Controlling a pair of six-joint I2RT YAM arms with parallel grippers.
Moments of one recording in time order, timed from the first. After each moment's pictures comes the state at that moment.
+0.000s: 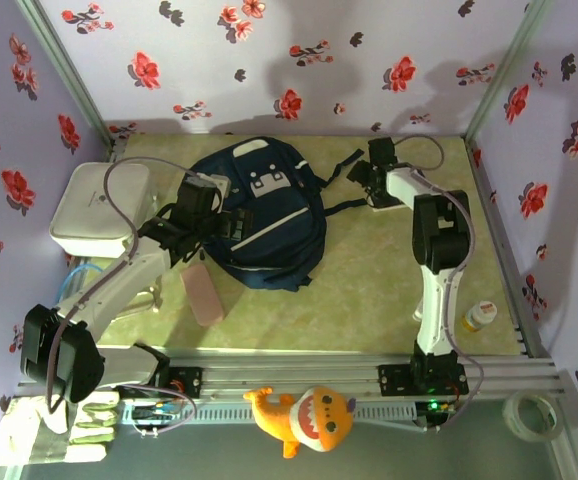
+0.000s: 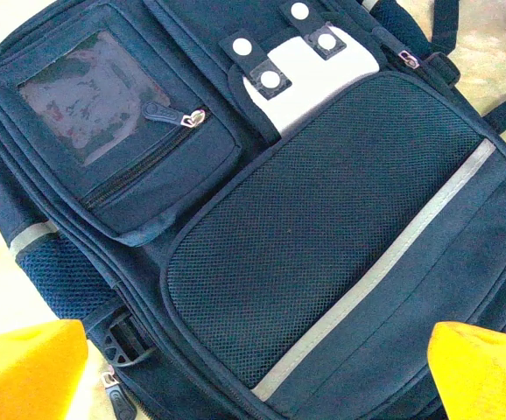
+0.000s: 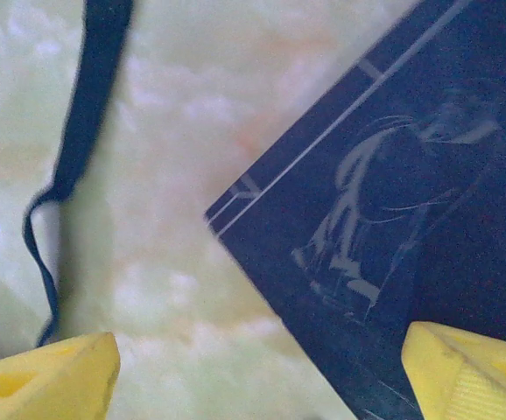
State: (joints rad) left arm -0.51 1.29 1.01 -0.46 -0.12 -0.21; right arm 0.17 2.16 1.56 -0.36 0.02 0.75
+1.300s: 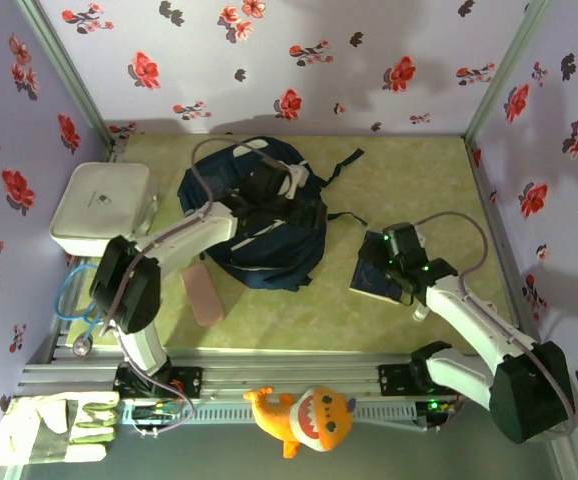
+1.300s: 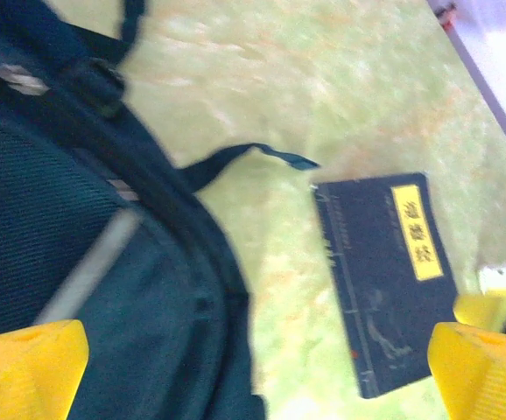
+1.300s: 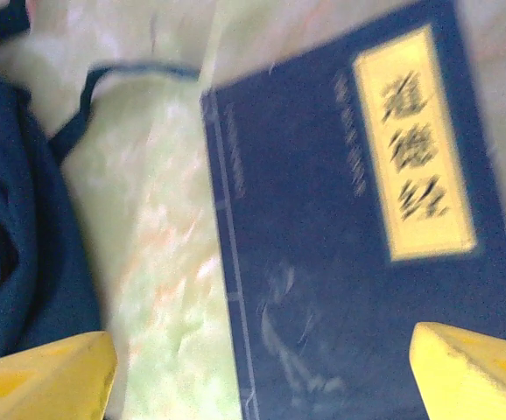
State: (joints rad) left arm -0.76 1.79 1.43 -0.36 0.21 -0.39; right arm 0.35 1.05 0.62 -0.49 0.11 0.89
